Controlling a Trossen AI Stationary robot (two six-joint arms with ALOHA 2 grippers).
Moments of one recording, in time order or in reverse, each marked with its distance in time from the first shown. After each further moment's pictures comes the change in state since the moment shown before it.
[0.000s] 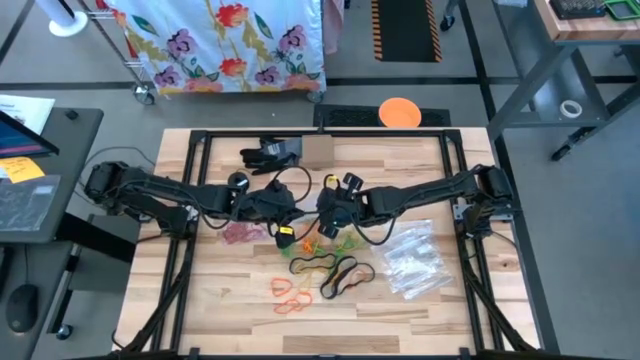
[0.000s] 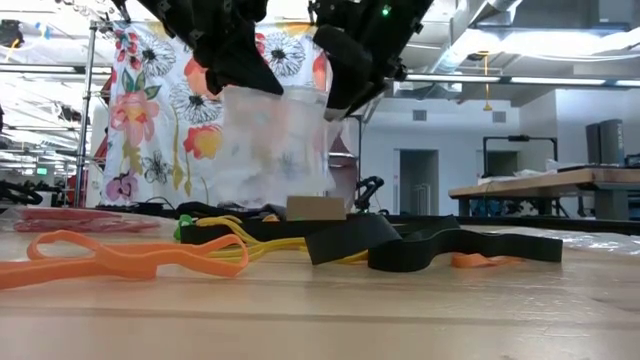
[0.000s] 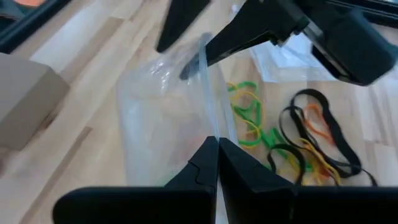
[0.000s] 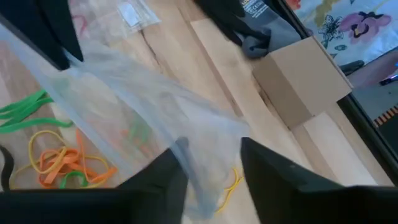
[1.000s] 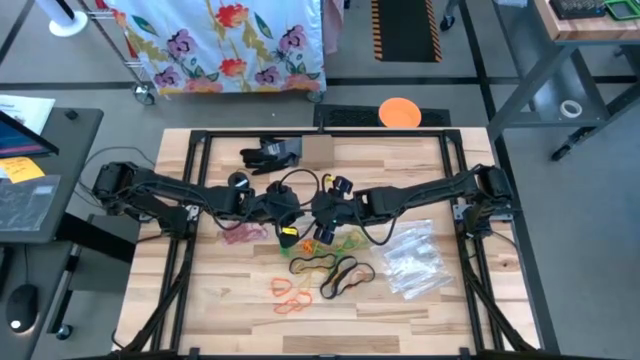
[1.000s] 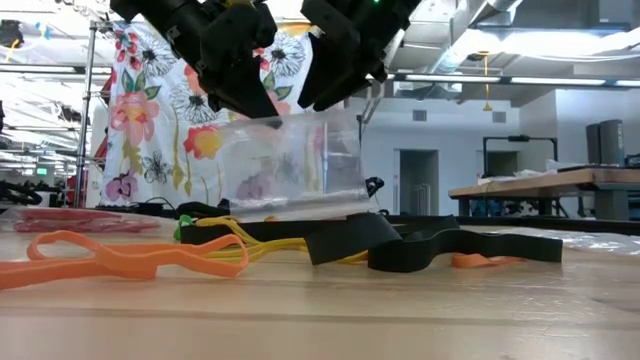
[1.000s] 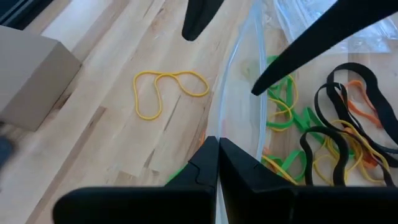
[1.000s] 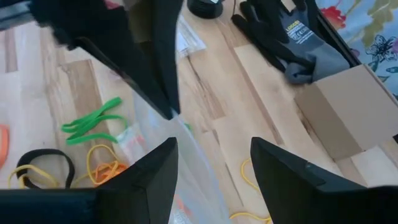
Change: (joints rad) left arm 0.021 0.081 0.000 -0.016 -0.026 0.019; right arm 0.003 -0.001 0.000 0.134 -0.140 -0.079
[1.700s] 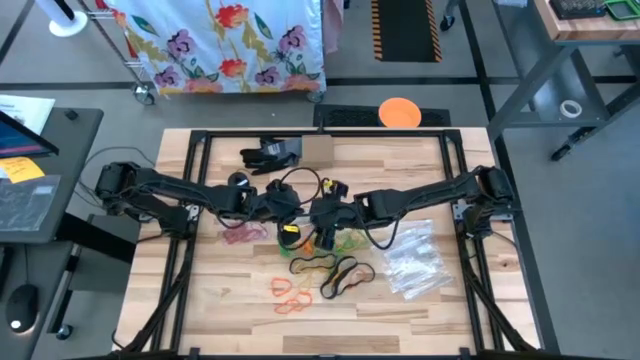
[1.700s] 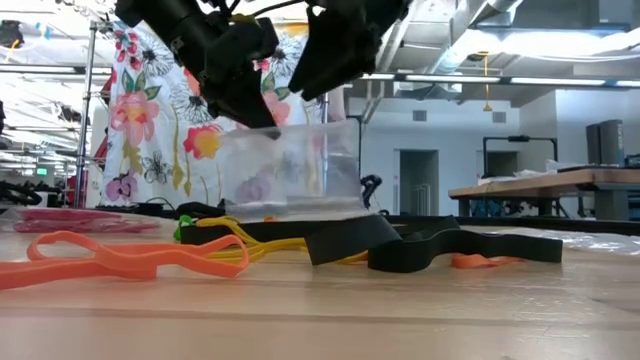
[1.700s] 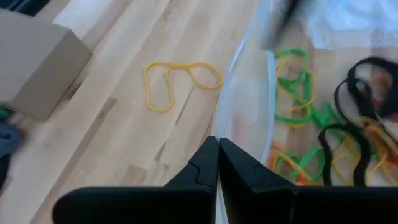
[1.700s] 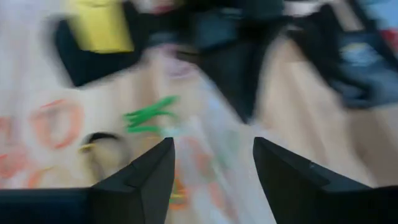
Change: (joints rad) left arm 0.021 0.019 0.000 -0.009 -0.009 -0.007; right arm 0.024 -0.003 0.012 0.027 -0.058 -0.070
